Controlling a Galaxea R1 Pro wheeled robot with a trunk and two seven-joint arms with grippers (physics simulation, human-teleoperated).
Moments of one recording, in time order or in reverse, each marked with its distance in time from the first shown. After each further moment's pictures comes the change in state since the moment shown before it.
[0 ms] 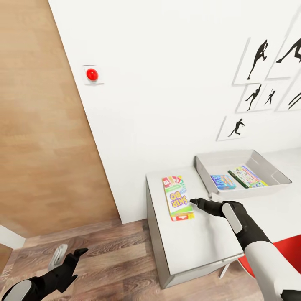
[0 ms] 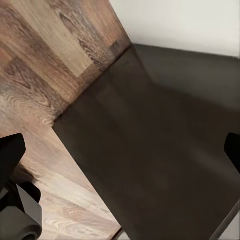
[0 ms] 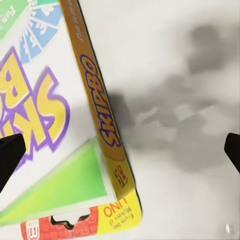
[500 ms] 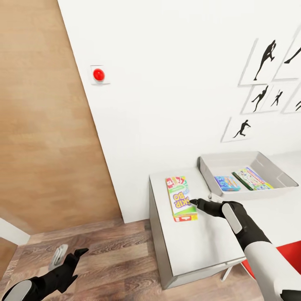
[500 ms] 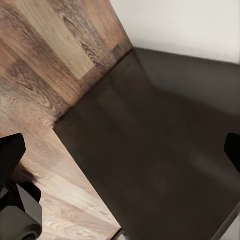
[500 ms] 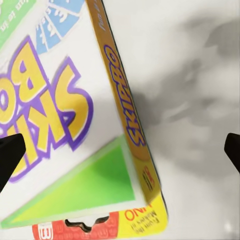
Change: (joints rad) left arm 0.000 0.000 -0.003 0.001 0.000 0.000 0.000; right arm 0.001 0.002 0.000 0.006 0.000 0.004 0.000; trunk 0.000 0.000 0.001
